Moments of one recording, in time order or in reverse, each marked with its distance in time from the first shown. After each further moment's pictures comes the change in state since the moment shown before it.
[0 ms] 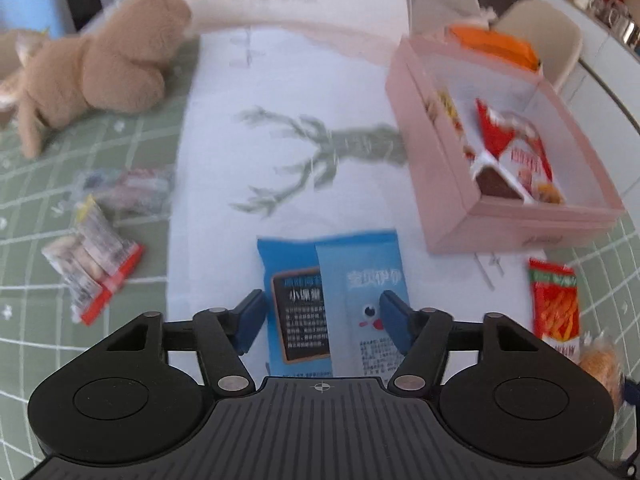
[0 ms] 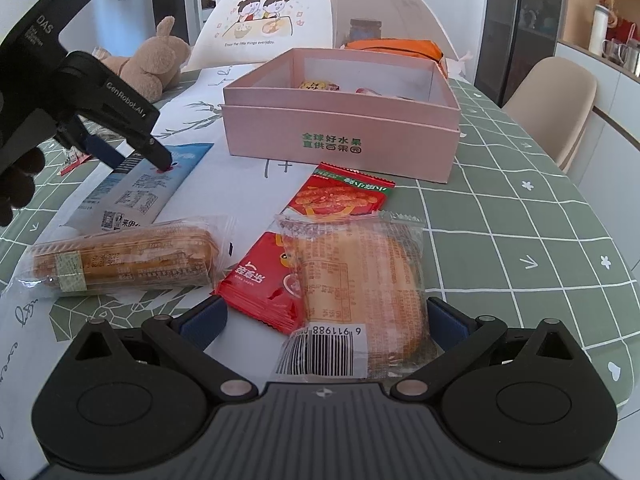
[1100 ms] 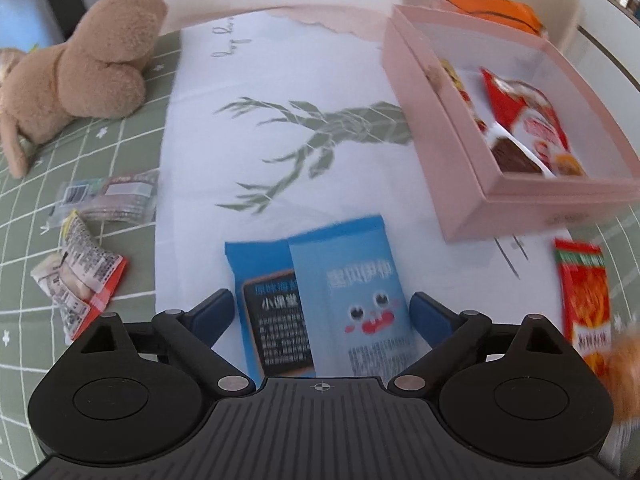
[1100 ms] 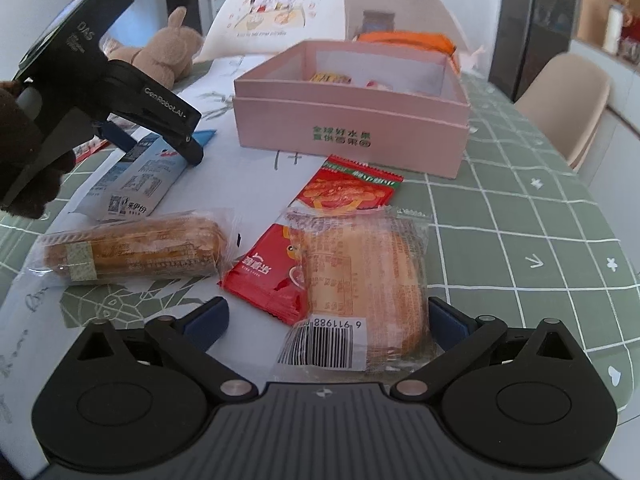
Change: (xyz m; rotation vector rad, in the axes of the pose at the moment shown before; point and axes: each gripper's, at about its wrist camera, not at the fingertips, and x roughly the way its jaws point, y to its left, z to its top) left arm 0.028 -0.008 -0.001 0.102 0.073 0.023; right arm -0.003 -0.011 0.012 -0.008 0.077 0.072
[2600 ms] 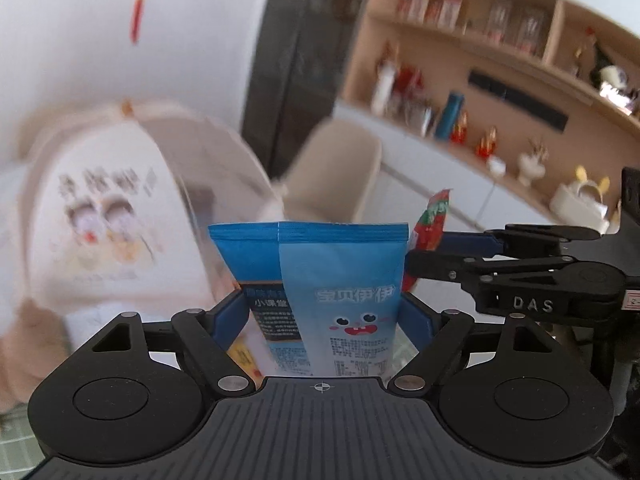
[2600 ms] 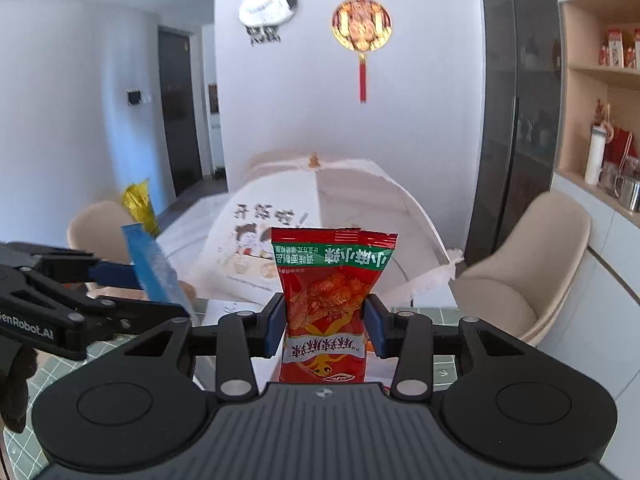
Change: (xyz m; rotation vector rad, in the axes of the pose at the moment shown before) left arm -0.196 -0.035 0.151 0.216 -0.374 -0.488; right arm -0.125 -0.029 0.271 0.028 -0.321 -0.036
